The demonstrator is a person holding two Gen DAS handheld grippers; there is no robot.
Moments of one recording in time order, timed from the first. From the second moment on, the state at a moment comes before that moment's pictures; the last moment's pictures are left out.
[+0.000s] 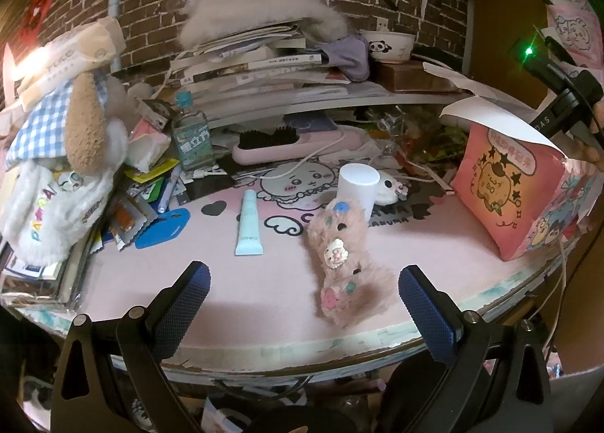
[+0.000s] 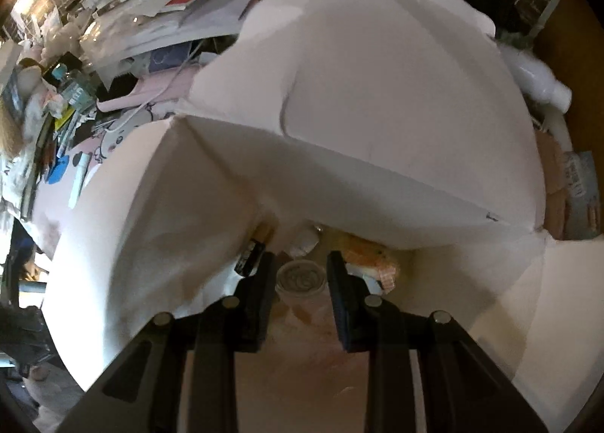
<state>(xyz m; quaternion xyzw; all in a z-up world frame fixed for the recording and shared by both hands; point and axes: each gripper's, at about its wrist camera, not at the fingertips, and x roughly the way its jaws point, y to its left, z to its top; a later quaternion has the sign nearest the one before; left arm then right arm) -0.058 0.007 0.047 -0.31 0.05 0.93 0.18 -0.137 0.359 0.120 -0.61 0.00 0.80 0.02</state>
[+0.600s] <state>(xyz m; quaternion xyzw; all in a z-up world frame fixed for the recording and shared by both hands) -0.058 0.008 0.047 -0.32 0.05 0.93 0.18 -0.091 0.334 0.172 -0.49 -0.04 0.87 0.02</state>
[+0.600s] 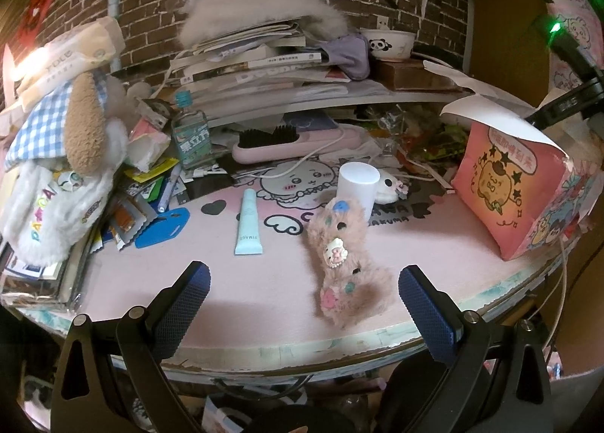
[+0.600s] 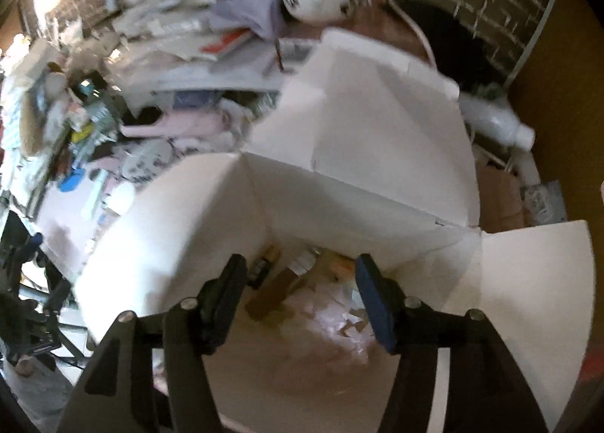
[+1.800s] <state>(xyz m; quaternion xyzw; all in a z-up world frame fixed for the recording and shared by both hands) -0.081 0.000 0.023 -0.34 0.01 0.92 0.21 0.001 0.182 0.102 -0.29 0.11 0.91 -0.27</state>
